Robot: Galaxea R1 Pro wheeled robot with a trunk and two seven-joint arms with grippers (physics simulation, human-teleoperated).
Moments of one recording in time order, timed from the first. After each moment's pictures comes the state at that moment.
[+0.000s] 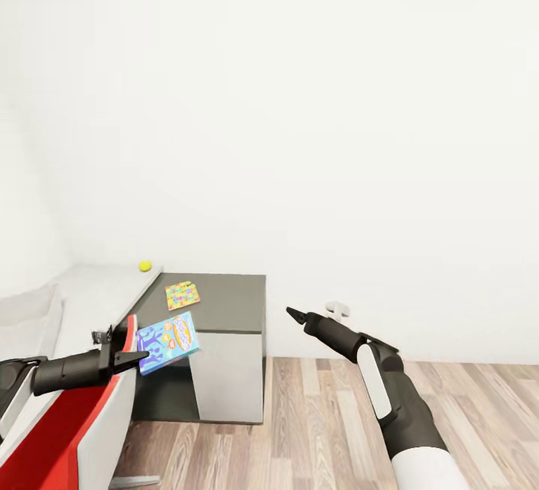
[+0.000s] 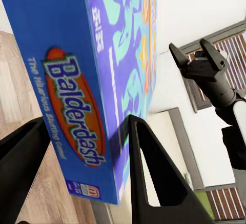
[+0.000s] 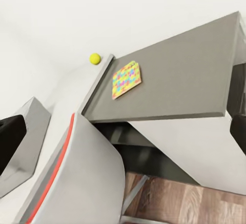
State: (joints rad) left arm -0.50 0.45 0.19 -0.89 0.23 1.00 -1.38; right arm -0.51 0.14 -0.12 -1.14 -0.32 0.59 0.45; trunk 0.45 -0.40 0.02
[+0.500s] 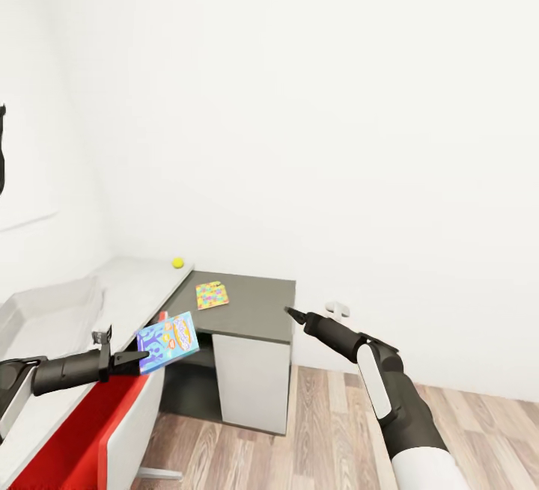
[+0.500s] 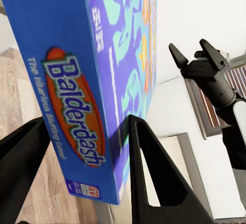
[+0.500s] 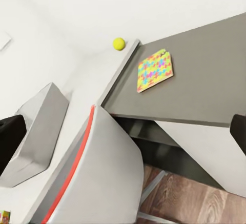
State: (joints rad) left arm -0.50 0.45 0.19 -0.89 0.23 1.00 -1.38; right arm -0.51 0.14 -0.12 -1.14 -0.32 0.59 0.45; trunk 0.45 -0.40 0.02
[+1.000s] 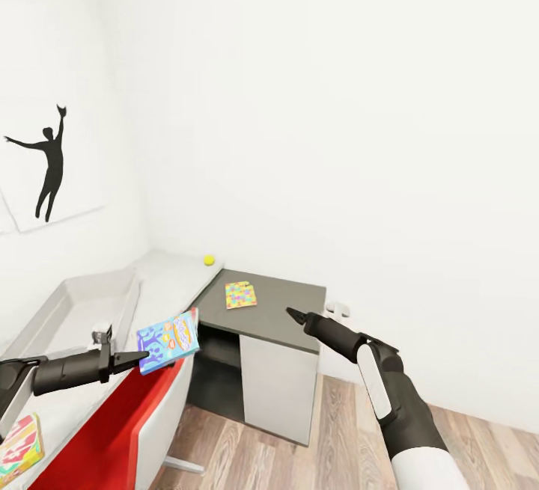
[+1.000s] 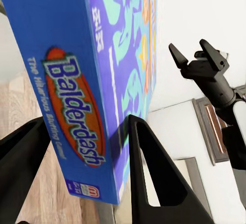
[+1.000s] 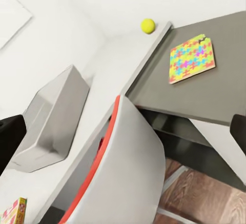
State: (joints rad) left arm -0.50 0.45 0.19 -0.89 0.23 1.01 -1.38; right arm -0.50 0.14 -0.12 -1.14 -0.32 0.59 0.45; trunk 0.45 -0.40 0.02
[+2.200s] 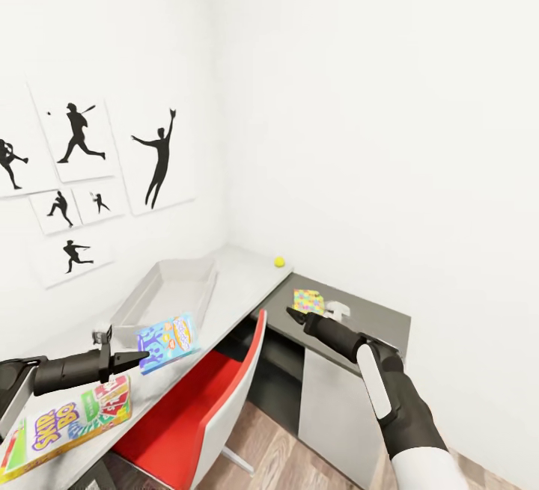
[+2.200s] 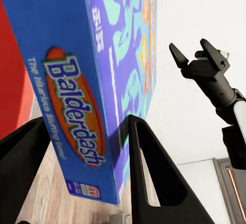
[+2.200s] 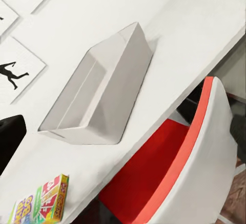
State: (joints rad) left arm -0.50 0.45 0.19 -0.89 0.23 1.00 -1.38; right arm -0.51 0.14 -0.12 -1.14 -0.32 0.59 0.45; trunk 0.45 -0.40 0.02
